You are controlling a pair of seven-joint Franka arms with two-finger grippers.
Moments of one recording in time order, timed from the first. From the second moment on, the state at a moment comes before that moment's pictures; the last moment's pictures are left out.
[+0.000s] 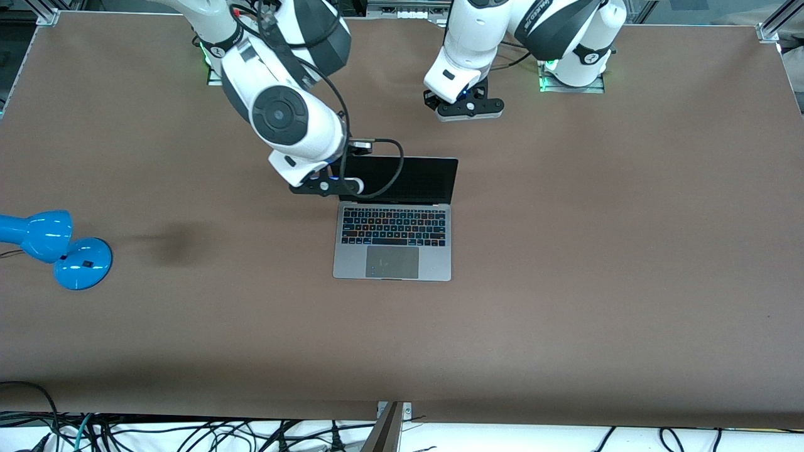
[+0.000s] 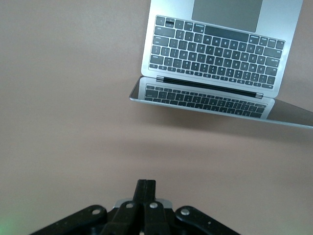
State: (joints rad) left arm -0.21 0.01 -0.60 -2.06 -0.12 2.08 -0.91; right arm 0.56 0.47 0.07 -1.35 0.26 1.53 0.63
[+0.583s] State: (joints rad) left arm -0.19 0.11 -0.56 -2.08 -0.08 2.21 -0.89; right arm 0.57 0.53 0.09 -1.37 0.30 1.53 0.63
